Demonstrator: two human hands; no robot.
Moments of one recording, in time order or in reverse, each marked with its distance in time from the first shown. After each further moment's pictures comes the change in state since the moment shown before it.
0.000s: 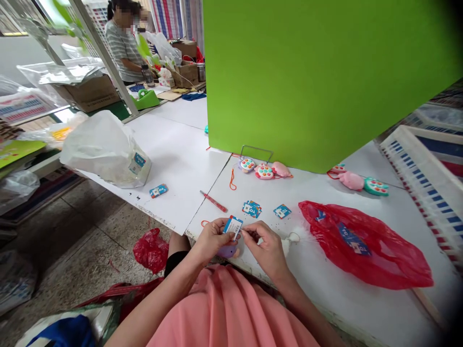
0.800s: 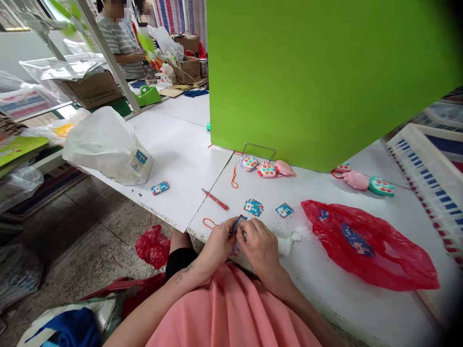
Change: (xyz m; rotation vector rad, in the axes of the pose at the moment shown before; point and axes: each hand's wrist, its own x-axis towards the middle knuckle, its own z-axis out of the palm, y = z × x) left_hand -0.001 -0.003 0.016 0.741 0.065 0.351; right_hand 0.004 -0.014 0.017 -0.724 0.041 -0.213
